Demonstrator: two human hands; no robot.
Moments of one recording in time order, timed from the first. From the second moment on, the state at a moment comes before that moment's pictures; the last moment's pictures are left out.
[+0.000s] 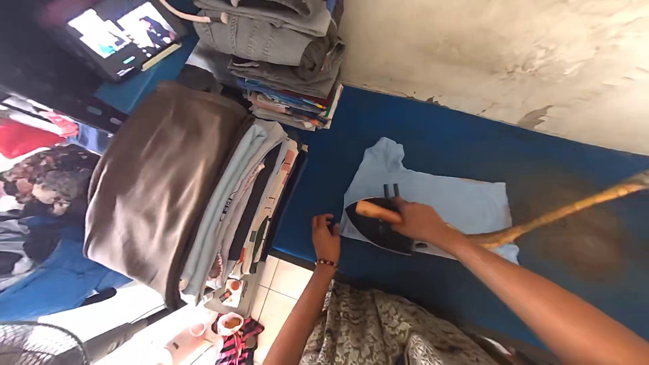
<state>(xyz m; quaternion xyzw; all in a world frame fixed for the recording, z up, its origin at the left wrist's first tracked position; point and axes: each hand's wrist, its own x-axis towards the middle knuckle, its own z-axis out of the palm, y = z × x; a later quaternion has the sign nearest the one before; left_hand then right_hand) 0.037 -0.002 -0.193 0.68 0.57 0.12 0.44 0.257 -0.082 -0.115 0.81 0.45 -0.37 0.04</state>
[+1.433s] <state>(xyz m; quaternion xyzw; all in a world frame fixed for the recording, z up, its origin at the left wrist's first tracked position) 0.102 0.095 -0.203 0.95 0.17 0.00 0.25 0.367 -0.290 -0.153 0.88 0.38 -0.26 -0.10</state>
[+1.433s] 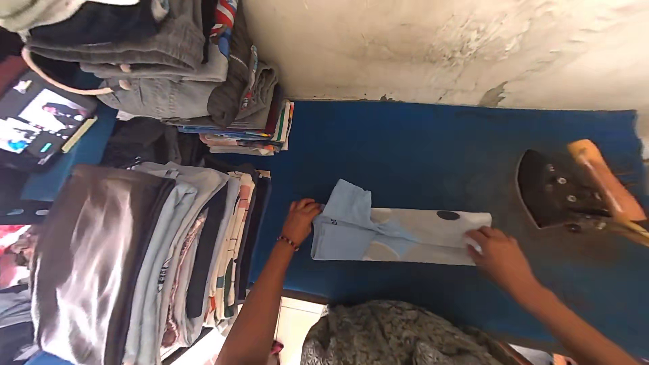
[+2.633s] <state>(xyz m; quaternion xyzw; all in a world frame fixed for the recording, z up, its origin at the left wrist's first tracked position) 0.110 0.055 -0.187 0.55 0.38 -0.07 0.74 0.268 -0.109 -0.185 0.67 0.28 -0.48 -0.49</state>
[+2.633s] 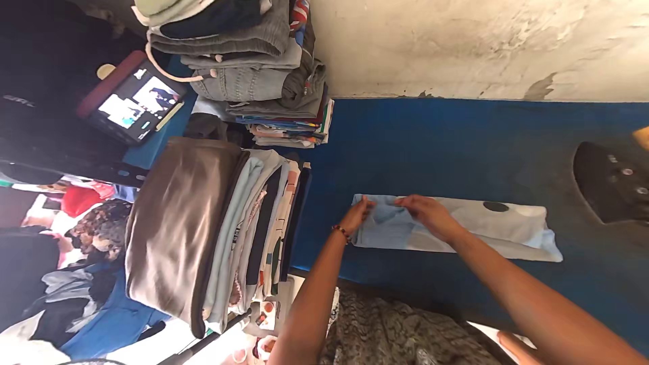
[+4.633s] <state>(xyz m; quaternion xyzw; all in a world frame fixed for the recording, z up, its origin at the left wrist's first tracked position) 0.065 0.010 -0.203 0.78 0.49 0.24 0.30 0.519 -0.289 -0.107 0.90 0.08 -0.25 -0.34</state>
